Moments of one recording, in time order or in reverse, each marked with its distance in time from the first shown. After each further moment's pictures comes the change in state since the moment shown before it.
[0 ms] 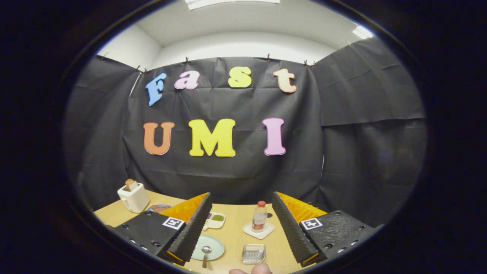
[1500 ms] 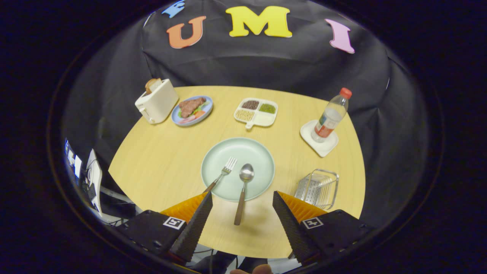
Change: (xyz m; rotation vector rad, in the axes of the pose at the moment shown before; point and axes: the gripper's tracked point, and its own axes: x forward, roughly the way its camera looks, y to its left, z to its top) arm 0.008 0.116 -0.253 -0.103 1.011 0.274
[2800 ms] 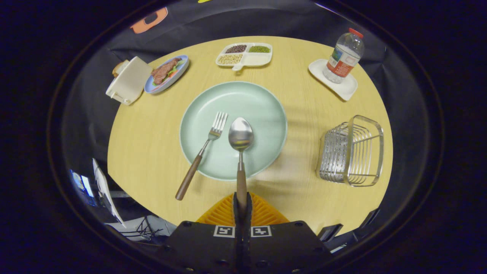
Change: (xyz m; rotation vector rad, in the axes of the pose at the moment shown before) arm 0.047 -0.002 -0.042 0.155 0.315 0.034
